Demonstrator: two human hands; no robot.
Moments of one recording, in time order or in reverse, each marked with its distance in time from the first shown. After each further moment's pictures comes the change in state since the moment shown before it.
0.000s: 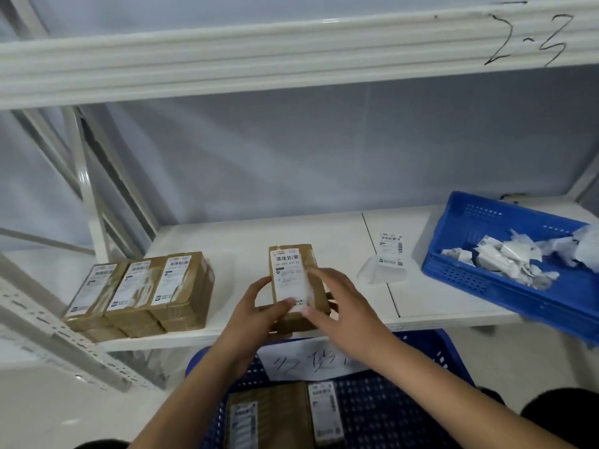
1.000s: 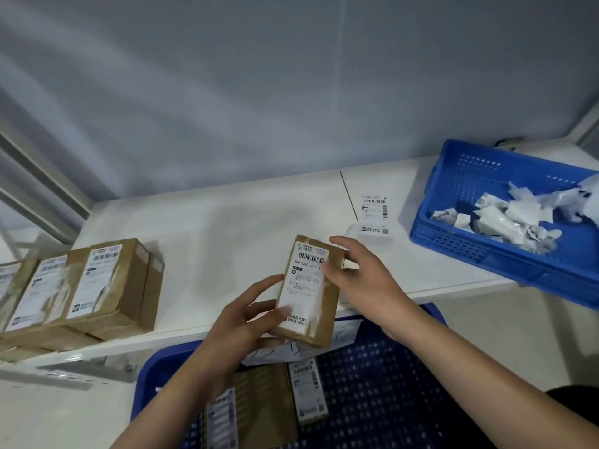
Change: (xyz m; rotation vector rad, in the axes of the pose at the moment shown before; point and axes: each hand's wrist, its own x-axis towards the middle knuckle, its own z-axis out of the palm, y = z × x) left_hand 0.051 -0.032 0.025 0.124 -0.241 -0.062; right_hand 0.043 0.069 -0.040 0.348 0.136 0.389
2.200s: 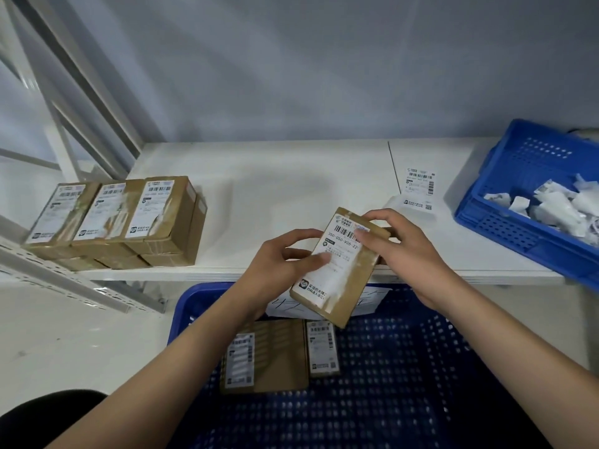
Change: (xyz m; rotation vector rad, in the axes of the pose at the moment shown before) left_hand -0.004 0.004 -0.004 0.038 0.132 0.055; right_hand -0.008 0.001 0.009 0.008 -0.062 -0.068
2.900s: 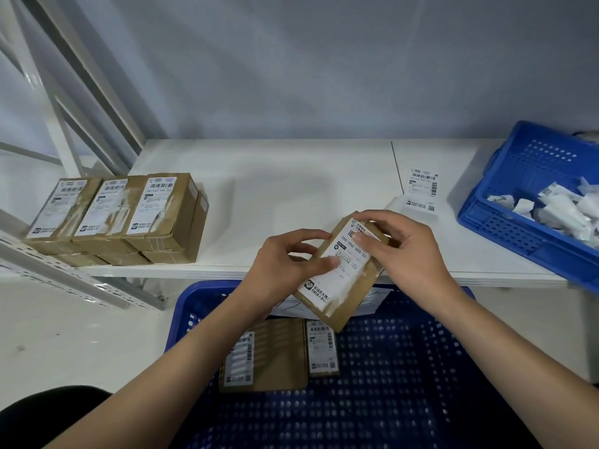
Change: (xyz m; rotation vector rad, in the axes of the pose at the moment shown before) left_hand 0.000 -0.001 0.004 0.083 0.054 0.082; right_hand -0.003 0.004 0.009 0.021 0.059 -0.210
